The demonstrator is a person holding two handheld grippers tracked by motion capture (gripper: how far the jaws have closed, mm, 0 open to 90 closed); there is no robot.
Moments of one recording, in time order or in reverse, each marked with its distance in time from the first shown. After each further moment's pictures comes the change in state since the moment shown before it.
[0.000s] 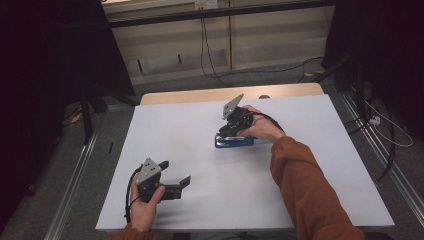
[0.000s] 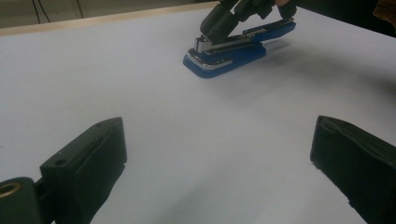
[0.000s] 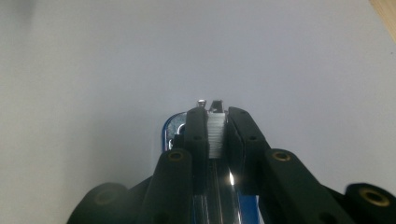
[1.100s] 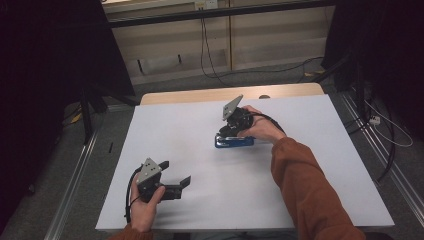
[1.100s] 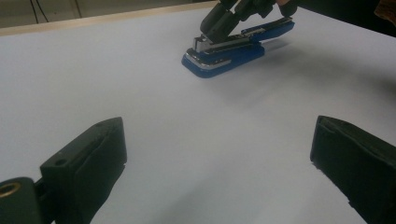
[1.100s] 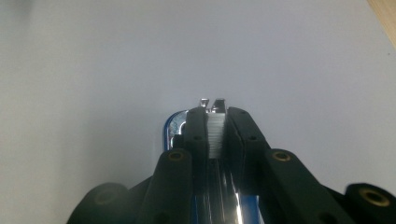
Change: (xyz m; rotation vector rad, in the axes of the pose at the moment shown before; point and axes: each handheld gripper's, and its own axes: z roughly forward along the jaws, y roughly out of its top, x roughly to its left) left arm 0.000 0.000 0.000 0.001 -0.004 0.003; right arm 0.003 0.002 -0.001 0.013 -0.014 -0.017
